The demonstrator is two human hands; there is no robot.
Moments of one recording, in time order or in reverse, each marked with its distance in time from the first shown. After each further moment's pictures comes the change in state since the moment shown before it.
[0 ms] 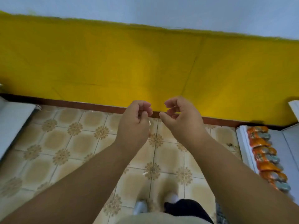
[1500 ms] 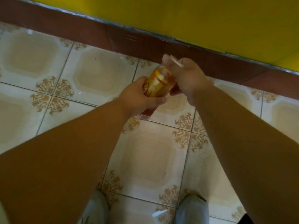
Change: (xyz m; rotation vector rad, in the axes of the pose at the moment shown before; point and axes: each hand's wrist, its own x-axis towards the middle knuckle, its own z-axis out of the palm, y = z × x) left_hand 0.223 -0.831 0.108 0.113 -0.403 -0.668; right_hand 0.338 0.650 0.499 0.127 -0.302 0.520
